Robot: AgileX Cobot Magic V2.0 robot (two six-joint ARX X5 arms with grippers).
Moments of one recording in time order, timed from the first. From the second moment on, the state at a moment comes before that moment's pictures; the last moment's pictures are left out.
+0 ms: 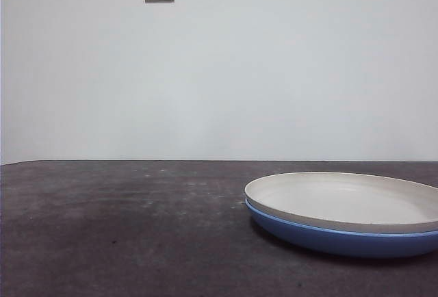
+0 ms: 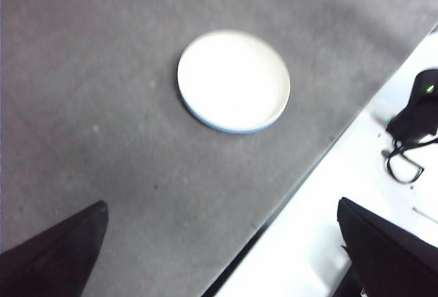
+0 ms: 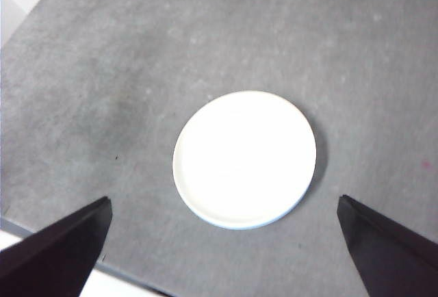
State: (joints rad) left arm -0.68 0.86 1.57 -1.37 0.20 0.00; right arm 0.20 0.64 1.26 -1.27 -0.29 0.18
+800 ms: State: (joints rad) left arm -0.69 0.66 1.56 -1.39 0.20 0.00; right arm 0.20 0.99 1.26 -1.34 -0.29 0.20
